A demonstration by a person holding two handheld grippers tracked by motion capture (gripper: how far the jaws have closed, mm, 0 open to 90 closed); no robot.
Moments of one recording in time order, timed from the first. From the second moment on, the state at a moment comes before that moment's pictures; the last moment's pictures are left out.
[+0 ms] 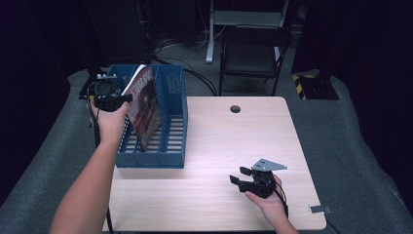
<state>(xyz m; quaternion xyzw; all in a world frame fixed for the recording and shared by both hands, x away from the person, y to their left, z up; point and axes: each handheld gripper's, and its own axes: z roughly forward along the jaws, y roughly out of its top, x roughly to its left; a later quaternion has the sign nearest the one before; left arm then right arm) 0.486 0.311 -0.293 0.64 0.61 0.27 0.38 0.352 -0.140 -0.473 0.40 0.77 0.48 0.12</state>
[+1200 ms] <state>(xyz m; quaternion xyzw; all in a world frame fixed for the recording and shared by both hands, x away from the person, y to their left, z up) 0.490 0.310 -0.321 0.61 0.61 0.32 0.40 0.352 -0.141 -0.475 0.40 0.77 0.48 0.12</state>
